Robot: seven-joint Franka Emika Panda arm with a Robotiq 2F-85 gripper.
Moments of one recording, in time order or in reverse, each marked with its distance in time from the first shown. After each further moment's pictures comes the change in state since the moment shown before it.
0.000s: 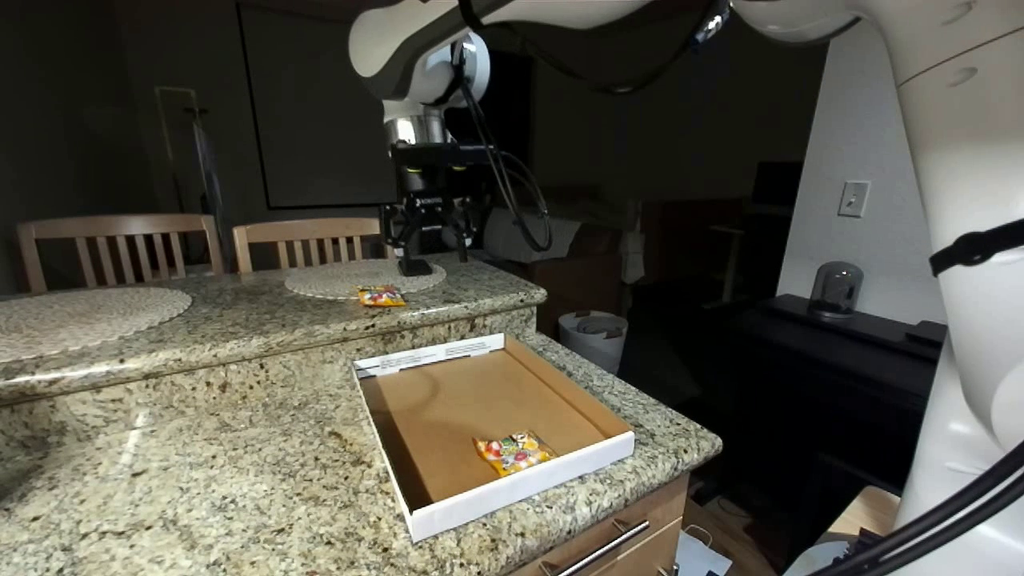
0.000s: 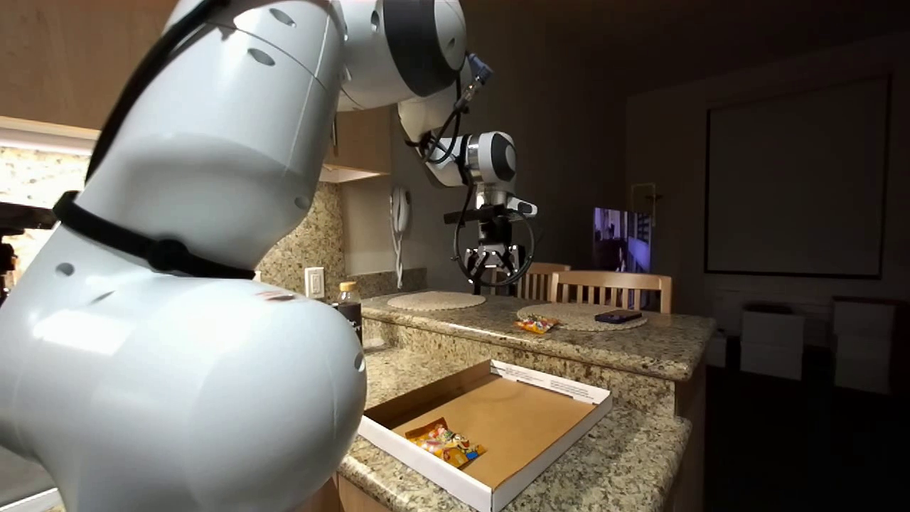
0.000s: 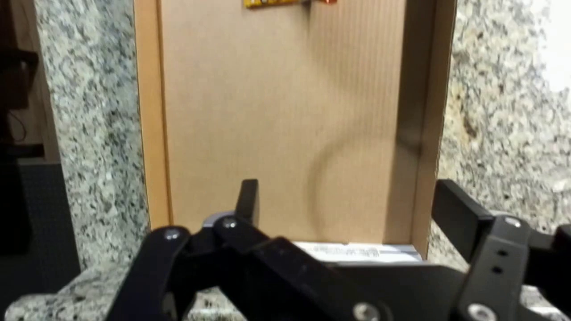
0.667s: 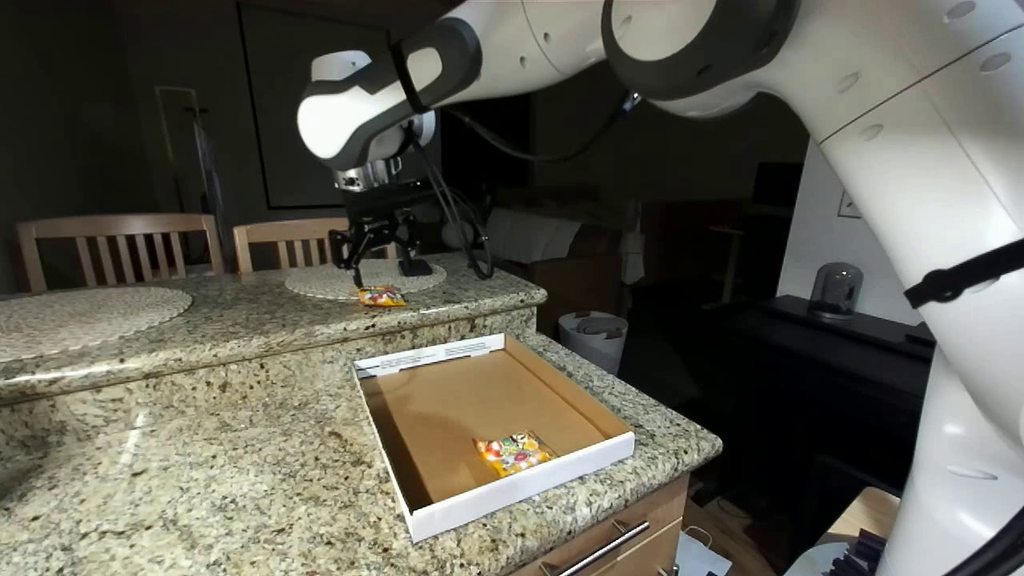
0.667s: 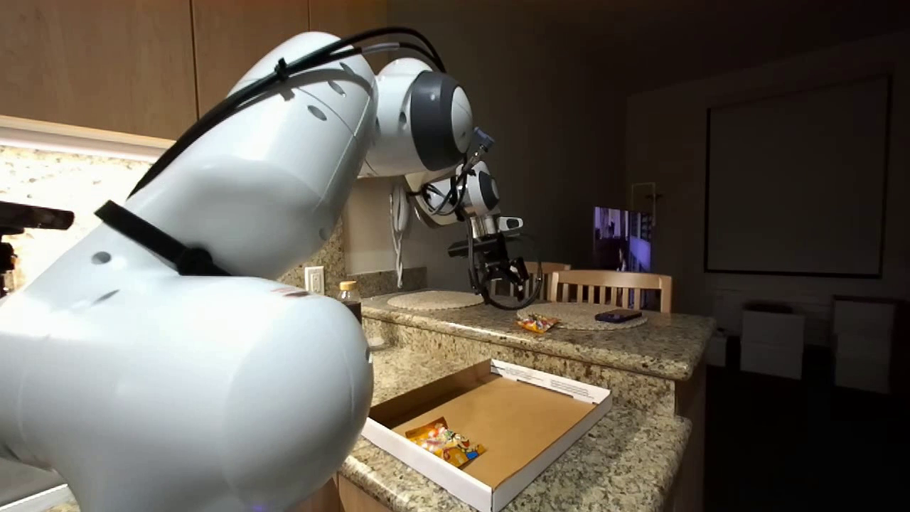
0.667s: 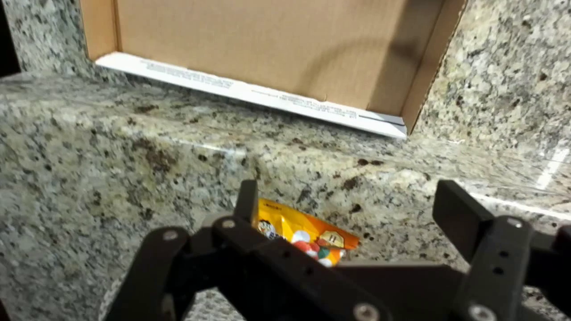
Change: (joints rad) arm 0.090 0.268 -0.007 0.259 -0.233 0.249 -0.024
